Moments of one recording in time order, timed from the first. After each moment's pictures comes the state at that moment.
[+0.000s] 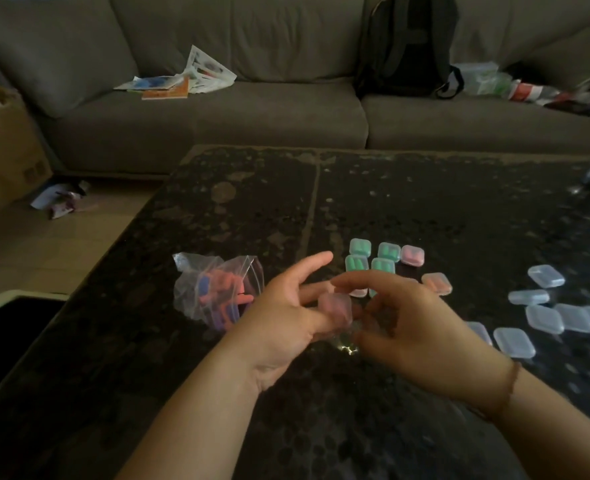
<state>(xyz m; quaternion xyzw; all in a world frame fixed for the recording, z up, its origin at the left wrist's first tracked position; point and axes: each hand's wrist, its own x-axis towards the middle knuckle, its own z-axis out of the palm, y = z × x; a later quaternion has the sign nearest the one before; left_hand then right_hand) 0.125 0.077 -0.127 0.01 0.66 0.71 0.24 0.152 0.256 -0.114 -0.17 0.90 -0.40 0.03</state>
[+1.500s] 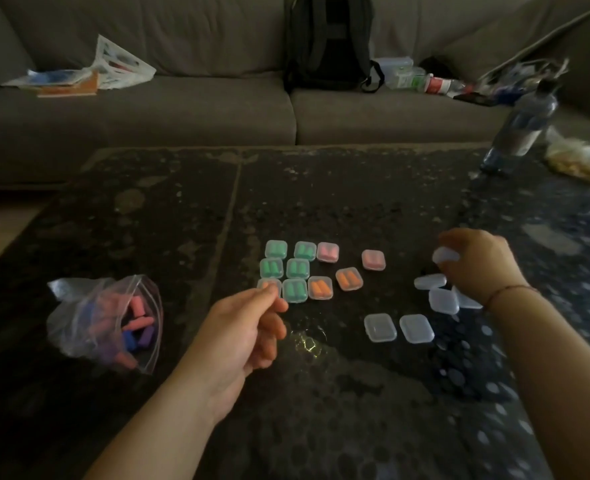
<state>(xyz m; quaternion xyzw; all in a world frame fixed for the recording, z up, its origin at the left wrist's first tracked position) 0.127 0.145 -0.138 -0.10 0.67 0.70 0.22 0.103 0.467 -0.146 0.28 0.94 -0.18 -0.05</state>
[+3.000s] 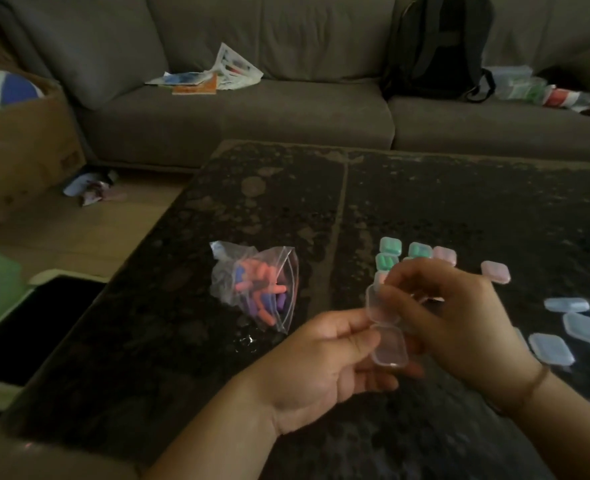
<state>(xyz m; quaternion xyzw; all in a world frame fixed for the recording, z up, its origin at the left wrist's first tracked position) 0.159 0.058 -0.147 0.06 0.47 0.80 0.37 0.155 0.240 -0.115 -0.14 0.90 -0.39 -0.14</state>
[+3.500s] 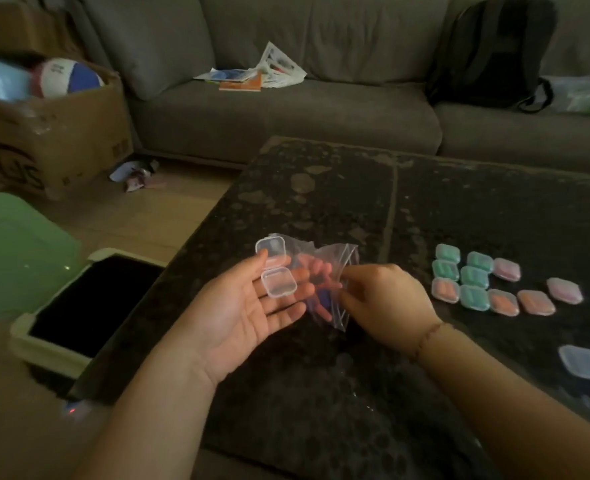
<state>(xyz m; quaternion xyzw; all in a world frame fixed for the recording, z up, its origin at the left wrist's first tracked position) 0.144 -0.058 -0.124 -0.13 0.52 0.83 0.13 0.097 0.137 -0.150 -0.19 0.96 -0.19 -0.04</state>
